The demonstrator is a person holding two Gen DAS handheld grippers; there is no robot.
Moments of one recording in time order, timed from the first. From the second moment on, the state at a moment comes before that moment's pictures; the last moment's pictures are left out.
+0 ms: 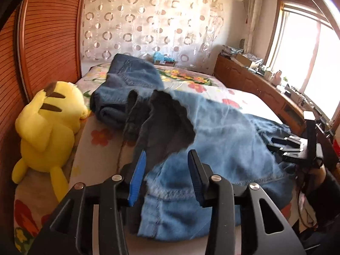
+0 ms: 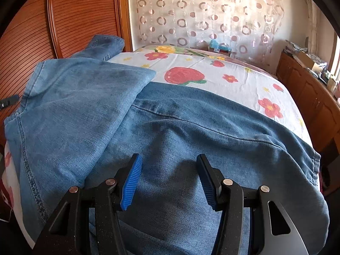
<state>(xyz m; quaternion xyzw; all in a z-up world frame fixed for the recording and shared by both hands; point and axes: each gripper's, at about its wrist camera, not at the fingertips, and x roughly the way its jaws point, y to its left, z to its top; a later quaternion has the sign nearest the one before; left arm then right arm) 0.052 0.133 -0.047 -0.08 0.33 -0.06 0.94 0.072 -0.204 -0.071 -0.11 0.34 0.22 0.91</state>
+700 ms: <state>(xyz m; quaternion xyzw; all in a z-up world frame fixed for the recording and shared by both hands) 0.135 0.130 -0.018 -0.01 0.34 -0.04 0.94 0.078 -0.207 -0.078 -0.09 0.34 0.23 0.91</state>
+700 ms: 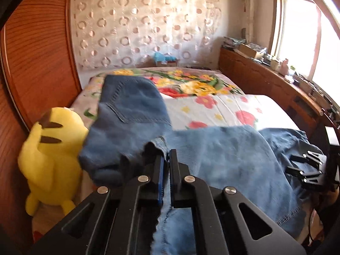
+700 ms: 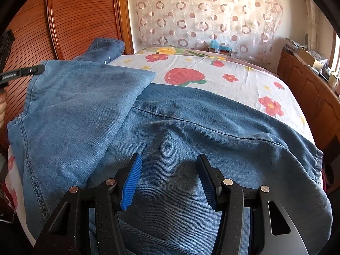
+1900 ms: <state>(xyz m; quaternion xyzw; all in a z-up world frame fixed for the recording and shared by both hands) 0.084 0.066 -0.031 0.00 0.32 -0.09 0.94 0.081 -0.208 -0.082 -0.09 0.34 0.23 0.91</state>
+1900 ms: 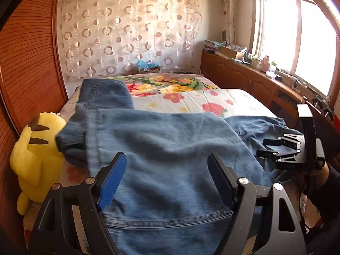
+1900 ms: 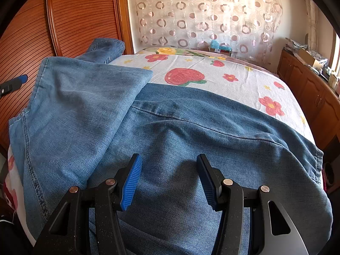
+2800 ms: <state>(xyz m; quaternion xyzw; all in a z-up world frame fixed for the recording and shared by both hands) 0.091 0.003 -0.088 -0.01 0.37 -0.11 0.92 0.079 -0.205 -0.084 -0.11 0.34 0.22 0.91</state>
